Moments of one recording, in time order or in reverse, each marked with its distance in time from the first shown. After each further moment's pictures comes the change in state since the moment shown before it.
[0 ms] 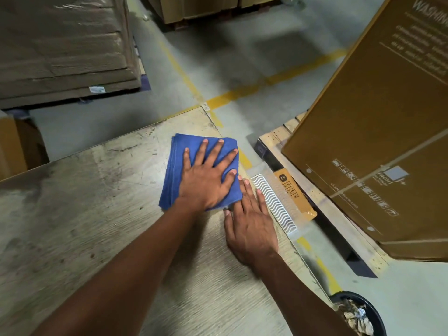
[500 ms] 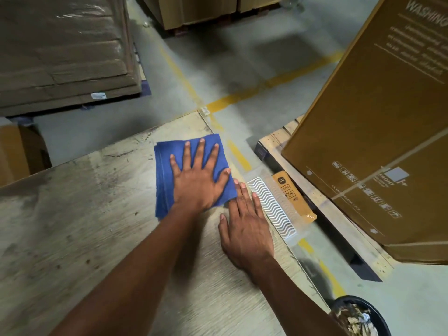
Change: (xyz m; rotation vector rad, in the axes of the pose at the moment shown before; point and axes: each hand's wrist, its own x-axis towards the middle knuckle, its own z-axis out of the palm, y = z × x) left_hand 0.009 0.002 0.000 -0.008 -0.022 -0.204; right_hand 0.001 0.004 0.003 0.029 0.046 -0.002
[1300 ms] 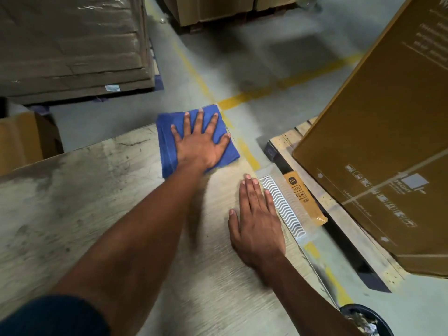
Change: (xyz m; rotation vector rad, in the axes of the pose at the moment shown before) left_hand 0.073 -0.025 -0.026 -0.028 -0.009 -0.138; right_hand 0.002 -0.002 -0.005 -0.020 -0.021 0.003
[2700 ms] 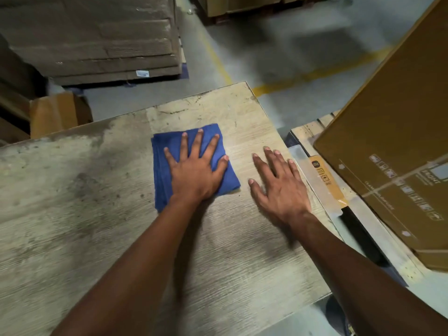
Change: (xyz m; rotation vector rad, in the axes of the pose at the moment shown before) left_hand -0.166 -0.088 0.027 -0.043 0.059 -0.061; right_hand 0.000 -0.001 0.001 -0.046 -0.003 -0.130
